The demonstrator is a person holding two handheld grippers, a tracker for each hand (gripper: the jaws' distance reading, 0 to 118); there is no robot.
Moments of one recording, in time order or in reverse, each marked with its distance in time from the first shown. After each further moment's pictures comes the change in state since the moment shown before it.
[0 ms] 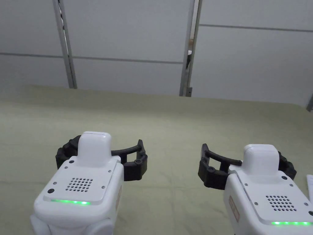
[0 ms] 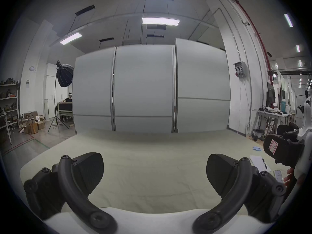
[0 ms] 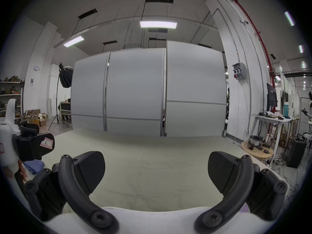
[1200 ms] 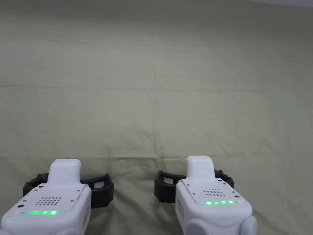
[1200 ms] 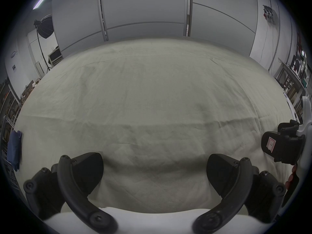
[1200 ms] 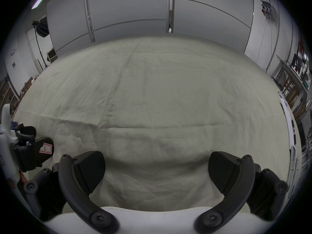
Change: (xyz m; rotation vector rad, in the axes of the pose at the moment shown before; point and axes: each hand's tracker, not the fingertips) left arm 0.003 -0.221 -0.202 -0.768 0.041 -0.006; right arm -0.025 -0.229 -0.211 -0.830 0.038 -0.017
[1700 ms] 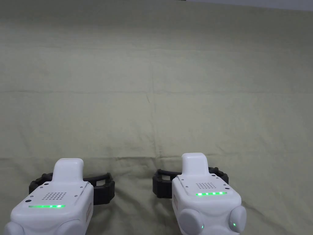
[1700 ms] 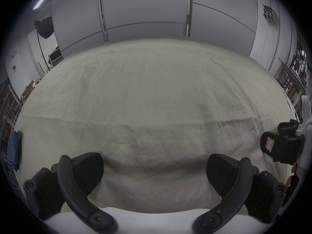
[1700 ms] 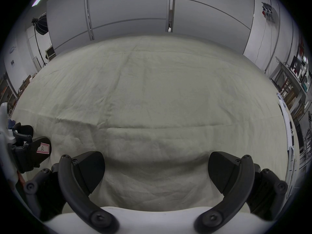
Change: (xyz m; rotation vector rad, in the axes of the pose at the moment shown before) left arm -0.001 0.000 -0.001 0.000 0.002 -0.001; right arm -0.005 0.003 -0.002 -0.011 -0.024 0.013
